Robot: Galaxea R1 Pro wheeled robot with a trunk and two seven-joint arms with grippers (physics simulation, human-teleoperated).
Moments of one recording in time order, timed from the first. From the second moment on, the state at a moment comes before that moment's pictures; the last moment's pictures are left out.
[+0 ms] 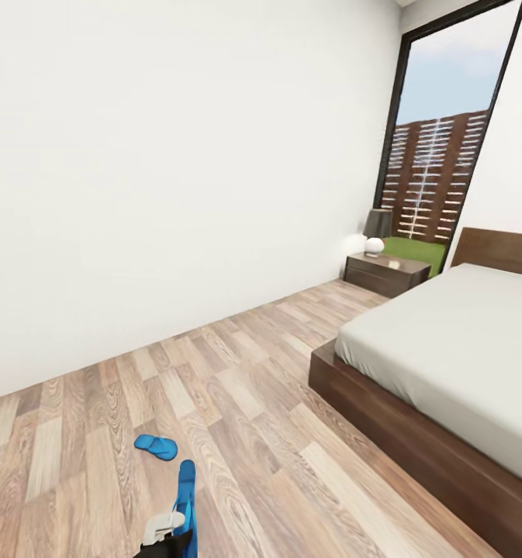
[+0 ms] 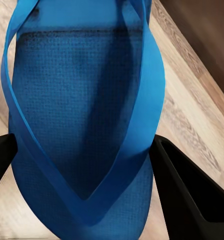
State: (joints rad) left arm -0.32 0.04 0.07 -0.34 0.21 -0.06 -0.52; right arm -0.11 -0.21 -0.29 -0.57 -0.23 0.39 0.79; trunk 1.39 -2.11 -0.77
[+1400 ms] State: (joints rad) left arm -0.32 0.04 0.07 -0.34 0.21 -0.06 -0.52; right arm -0.11 -0.21 -0.28 -0.54 -0.22 0.22 0.39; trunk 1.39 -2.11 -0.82
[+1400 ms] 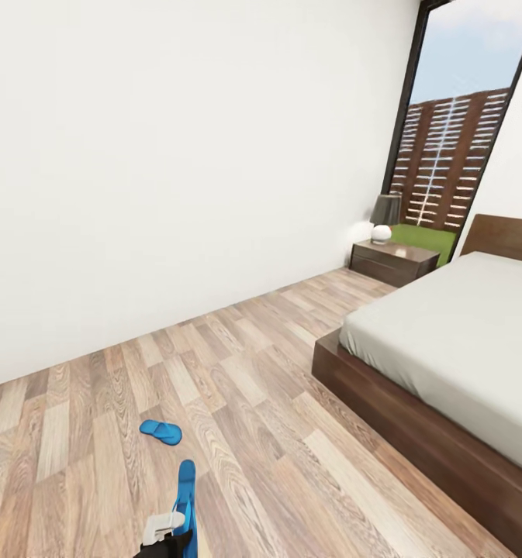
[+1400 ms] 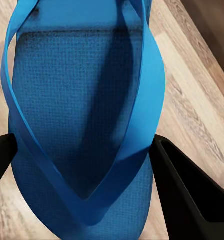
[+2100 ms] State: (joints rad) left arm -0.32 0.05 0.08 -0.34 0.21 -0.06 -0.52; right arm -0.11 -0.21 -0.28 -0.54 -0.22 0.22 0.57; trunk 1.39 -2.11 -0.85
